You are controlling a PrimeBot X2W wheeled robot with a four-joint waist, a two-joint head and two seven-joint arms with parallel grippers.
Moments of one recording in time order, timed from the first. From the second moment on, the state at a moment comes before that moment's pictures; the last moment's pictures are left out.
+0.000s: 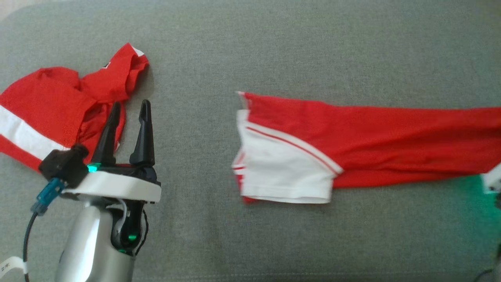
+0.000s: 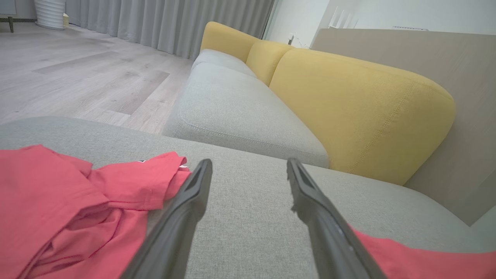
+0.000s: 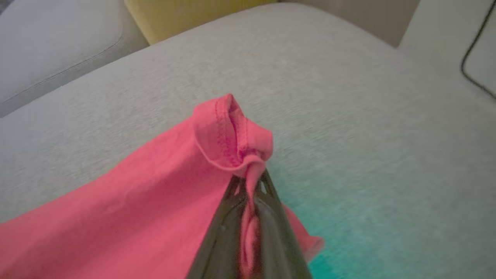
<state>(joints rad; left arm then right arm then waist) -0.23 0.06 -0.11 0.20 -0.39 -0.12 -0.25 -0.39 -0.14 -0.52 0.53 0.15 0.13 0.27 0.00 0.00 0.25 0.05</state>
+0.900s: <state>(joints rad) -0.15 0.05 -0.11 0.22 -0.39 -0.12 -0.25 -0.34 -0.05 -0.24 0.27 0.33 0.13 0.37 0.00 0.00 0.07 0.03</state>
